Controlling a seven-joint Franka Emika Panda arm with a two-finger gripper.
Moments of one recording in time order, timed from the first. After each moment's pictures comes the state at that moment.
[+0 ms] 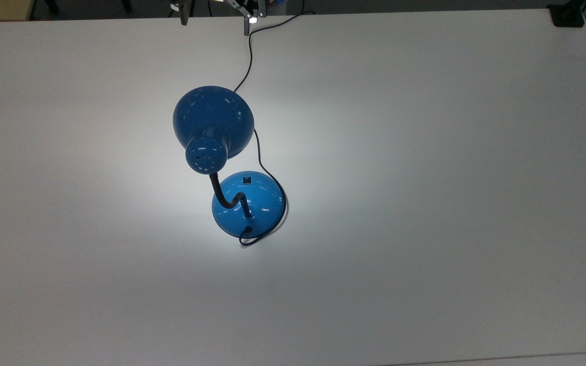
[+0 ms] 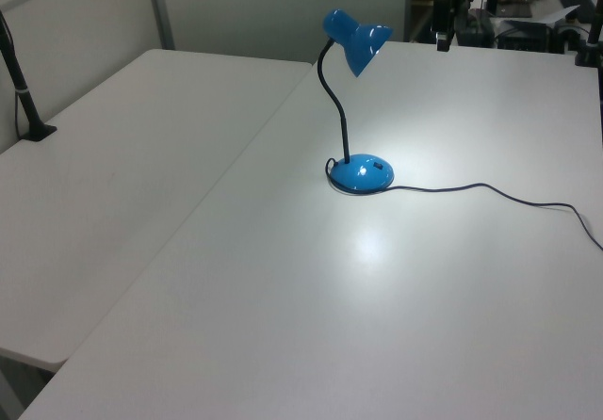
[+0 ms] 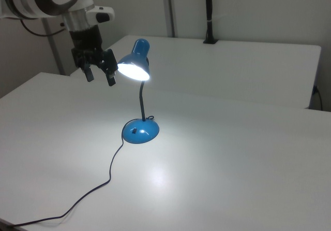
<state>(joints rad) -0.03 0.00 0.06 -1.62 -0.09 1.62 0.14</state>
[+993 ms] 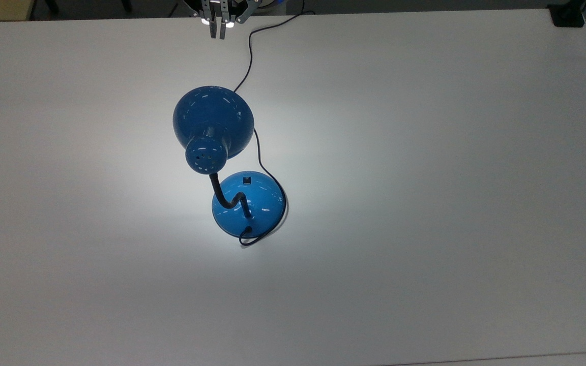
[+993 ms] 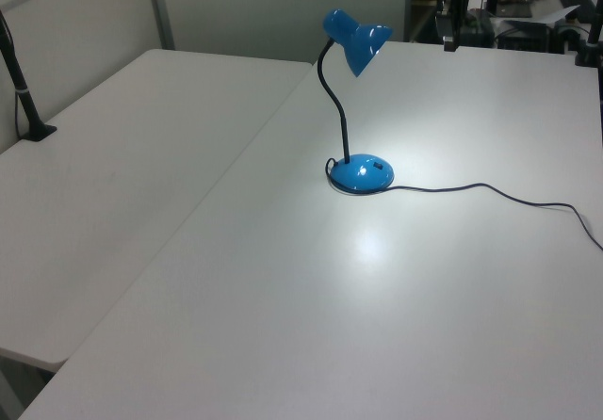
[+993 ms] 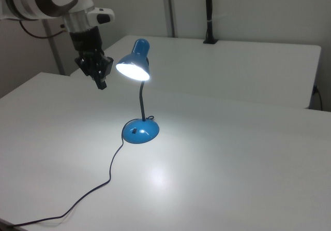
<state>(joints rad) -0.02 0.01 0.06 -1.63 -0.09 1.62 0.08</state>
